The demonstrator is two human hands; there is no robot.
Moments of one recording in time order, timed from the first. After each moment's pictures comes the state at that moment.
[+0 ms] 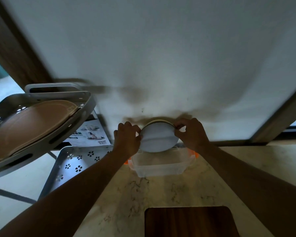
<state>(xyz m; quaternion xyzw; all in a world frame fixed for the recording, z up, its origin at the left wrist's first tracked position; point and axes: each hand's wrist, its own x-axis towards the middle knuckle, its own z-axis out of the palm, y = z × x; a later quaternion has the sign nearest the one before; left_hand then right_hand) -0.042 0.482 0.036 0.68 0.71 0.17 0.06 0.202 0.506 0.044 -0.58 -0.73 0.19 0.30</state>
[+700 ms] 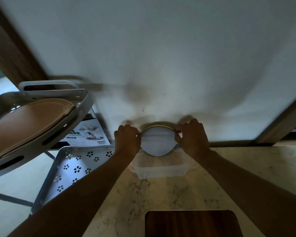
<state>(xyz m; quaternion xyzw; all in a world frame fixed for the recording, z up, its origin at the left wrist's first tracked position) -0.039 0.489 0.014 0.66 0.72 0.21 0.02 0.195 0.506 0.020 -0.59 -0.78 0.00 0.19</state>
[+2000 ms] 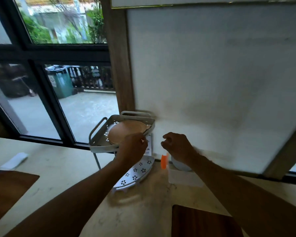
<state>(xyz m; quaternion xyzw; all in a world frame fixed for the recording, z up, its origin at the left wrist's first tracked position) -0.132 0.281 0.229 0.65 0.67 0.36 0.03 0.053 0.351 0.222 -0.47 -0.81 0.22 0.27</state>
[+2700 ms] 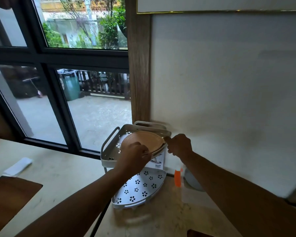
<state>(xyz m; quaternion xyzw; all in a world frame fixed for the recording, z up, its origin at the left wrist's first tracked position) -0.205 0.306 0.215 0.68 0.68 0.28 0.02 -0.040 0.417 0.227 -0.61 -0.65 0.35 0.30</state>
